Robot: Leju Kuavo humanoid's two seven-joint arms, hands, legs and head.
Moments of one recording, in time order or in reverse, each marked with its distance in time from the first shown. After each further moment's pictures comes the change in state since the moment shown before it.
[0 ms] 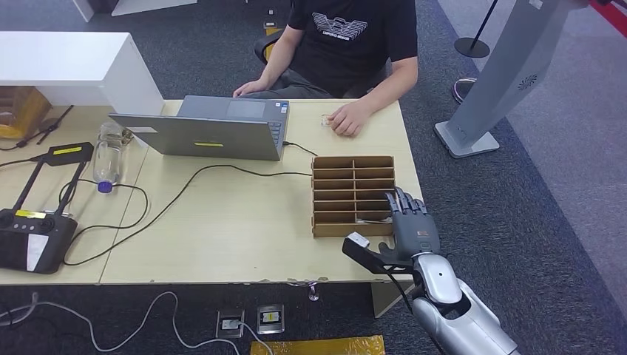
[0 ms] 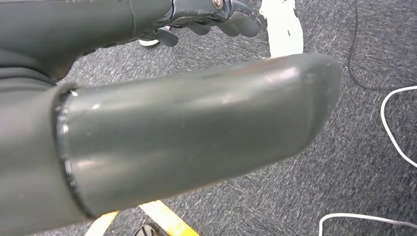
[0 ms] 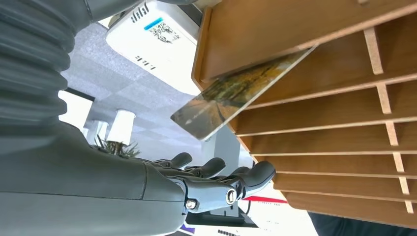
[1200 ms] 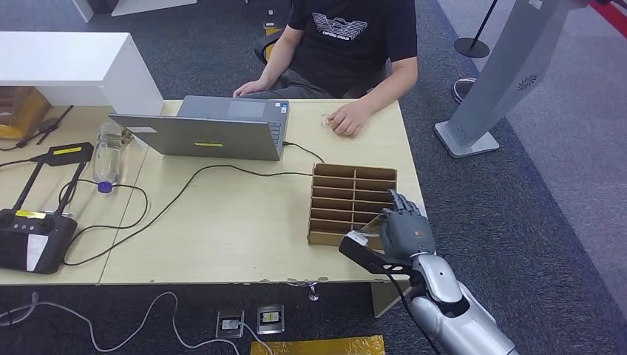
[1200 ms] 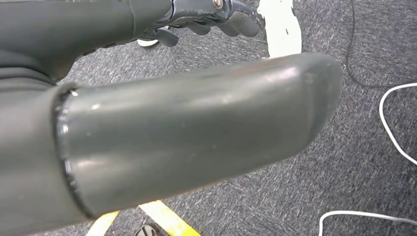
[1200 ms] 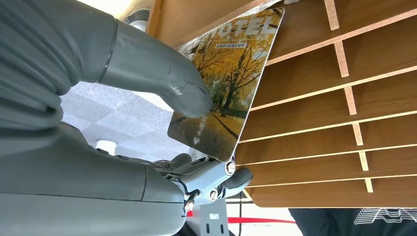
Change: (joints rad) left arm 0.000 0.000 0.000 0.000 -0.010 -0.005 0.000; right arm -0.005 0.004 0.017 -0.001 -0.148 -0.032 -0.061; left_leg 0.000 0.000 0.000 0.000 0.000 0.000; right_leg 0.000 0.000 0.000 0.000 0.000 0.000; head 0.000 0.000
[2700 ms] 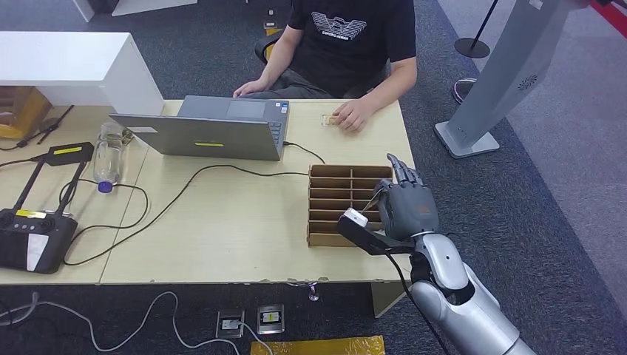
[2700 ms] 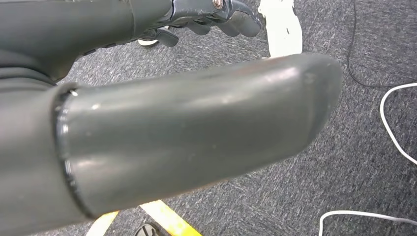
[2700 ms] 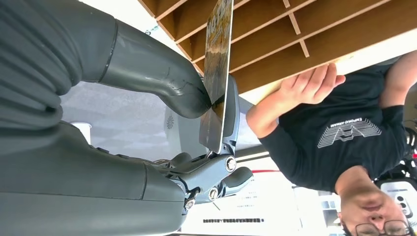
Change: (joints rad) left arm 0.000 0.000 0.000 0.000 0.004 -0.003 0.000; right arm -0.050 0.002 -0.036 -0.154 0.053 -0.014 -0.014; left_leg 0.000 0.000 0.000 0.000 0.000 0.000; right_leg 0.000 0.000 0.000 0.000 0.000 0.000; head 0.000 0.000
